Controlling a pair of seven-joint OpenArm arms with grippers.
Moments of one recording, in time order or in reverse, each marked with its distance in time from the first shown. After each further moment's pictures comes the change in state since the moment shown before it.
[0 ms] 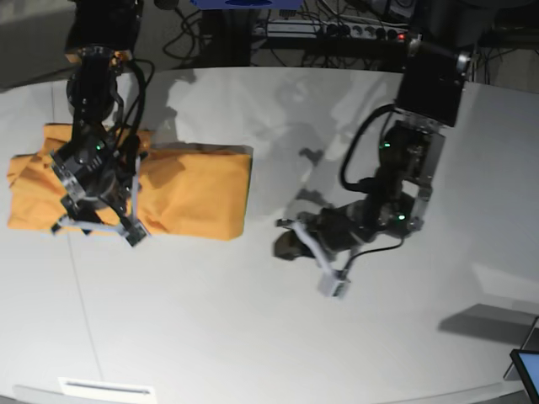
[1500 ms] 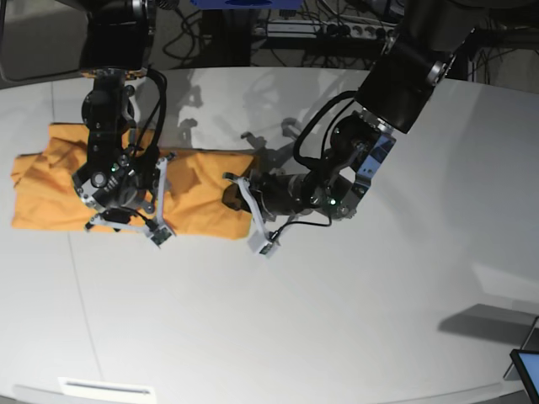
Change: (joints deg) left arm -2.1 5.3 16.2 -13.7 3.4 -1.5 -2.3; right arm 2.9 -3.1 0.3 -12.5 7.1 0.0 1.1
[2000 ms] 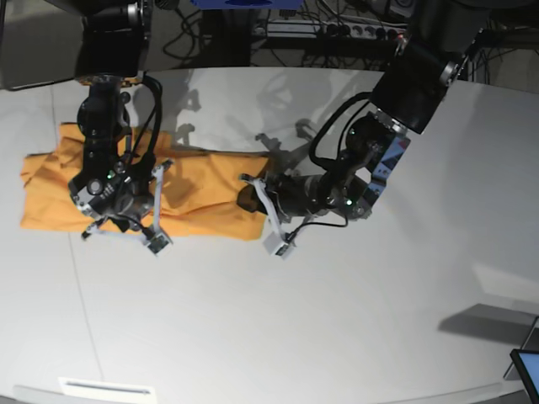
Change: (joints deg) left arm 0.0 -3.8 0.2 0.6 -1.5 -0.5 -0.7; right arm 1.7 1.4 -0.4 -0.4 0.4 0.0 0.3
